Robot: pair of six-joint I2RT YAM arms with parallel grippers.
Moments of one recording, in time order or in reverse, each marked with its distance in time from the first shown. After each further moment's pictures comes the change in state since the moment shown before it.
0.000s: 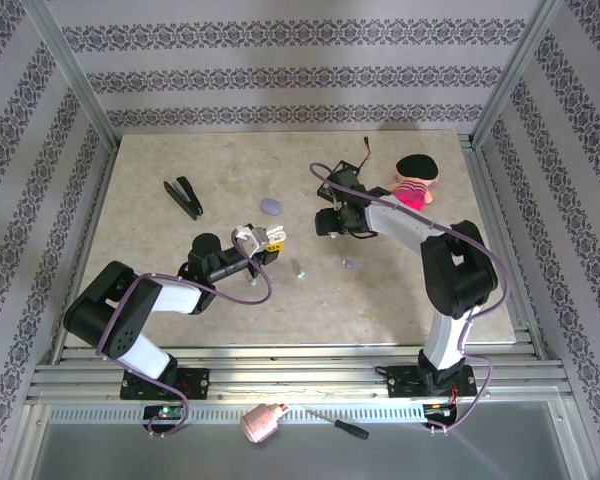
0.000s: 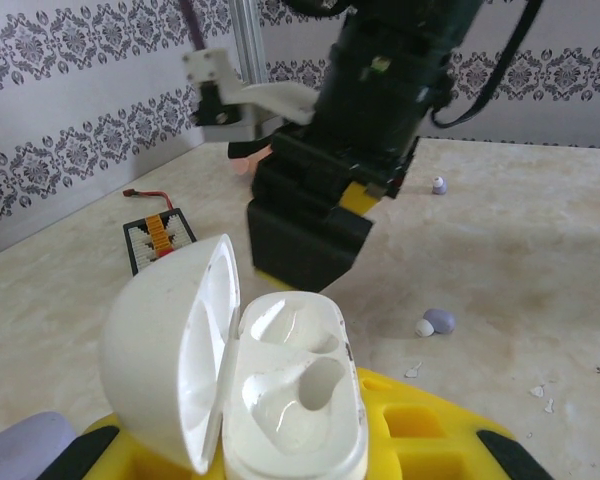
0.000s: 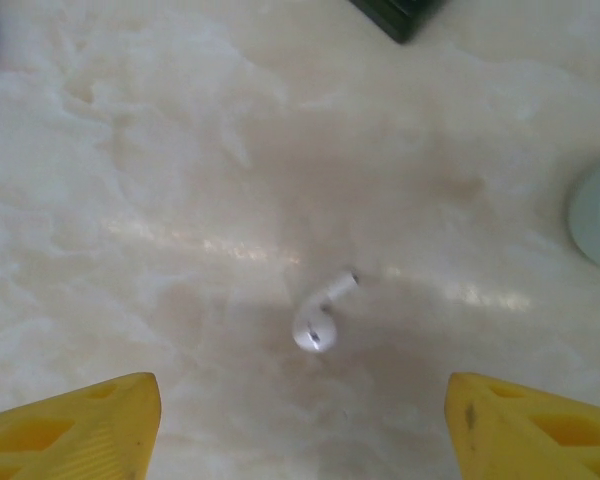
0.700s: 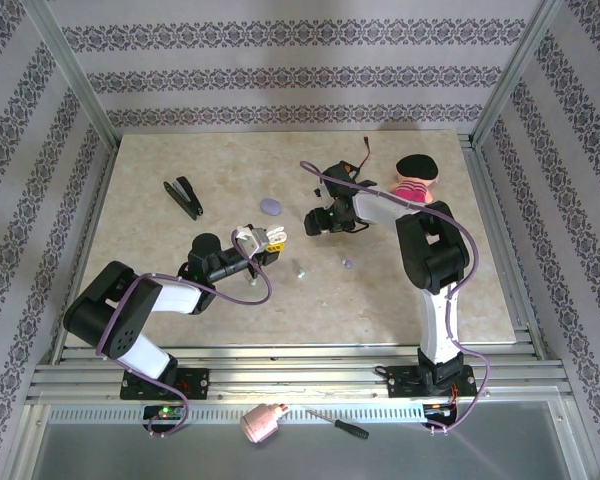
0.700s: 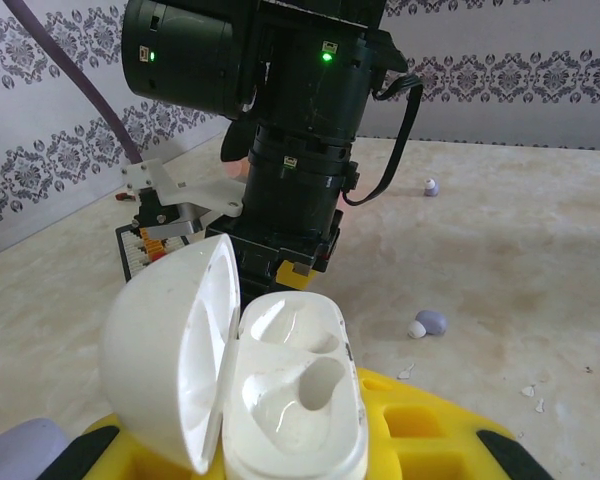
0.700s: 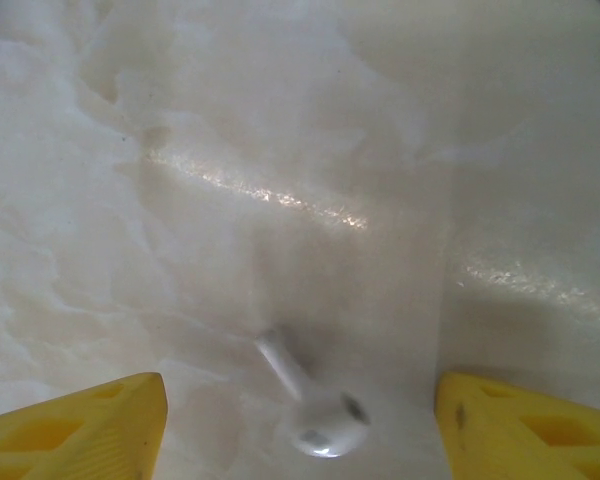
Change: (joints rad) left arm 0.000 0.000 0.000 0.002 0.019 0.000; right arm -0.039 0.220 0.142 0.001 -0.202 -0.104
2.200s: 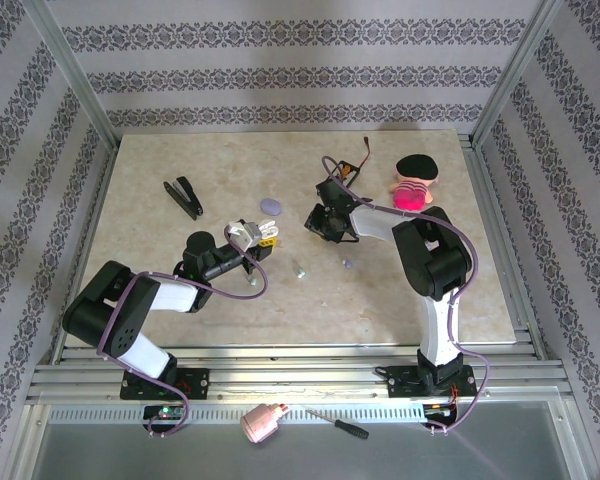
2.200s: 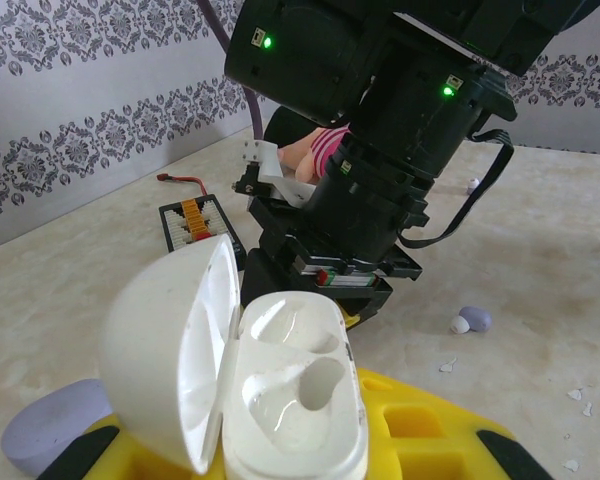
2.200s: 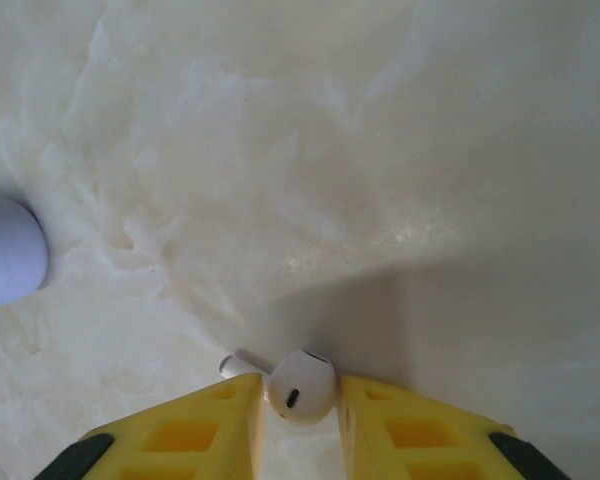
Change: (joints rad) left arm 0.053 0.000 -0.006 0.002 -0.026 -0.034; right arm 0.059 -0.049 -0.172 0.314 0.042 0.757
